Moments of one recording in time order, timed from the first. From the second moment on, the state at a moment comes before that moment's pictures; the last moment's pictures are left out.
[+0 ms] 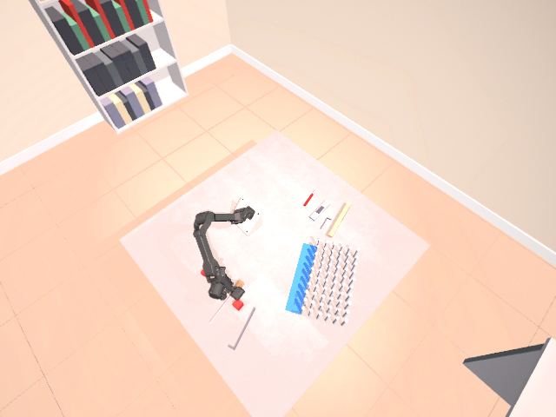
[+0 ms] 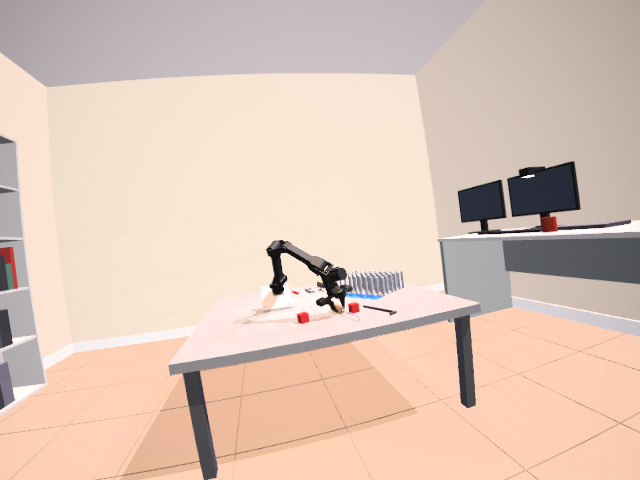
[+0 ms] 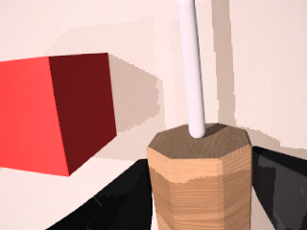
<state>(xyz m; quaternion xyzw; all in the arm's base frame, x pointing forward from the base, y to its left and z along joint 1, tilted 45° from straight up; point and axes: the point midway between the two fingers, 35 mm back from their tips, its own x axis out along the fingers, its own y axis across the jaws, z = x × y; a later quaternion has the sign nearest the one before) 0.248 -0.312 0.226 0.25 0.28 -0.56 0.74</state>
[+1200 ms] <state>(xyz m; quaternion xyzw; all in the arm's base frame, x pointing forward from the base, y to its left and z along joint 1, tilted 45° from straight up) 0.248 -0.312 0.226 0.25 0.24 -0.54 0.77</state>
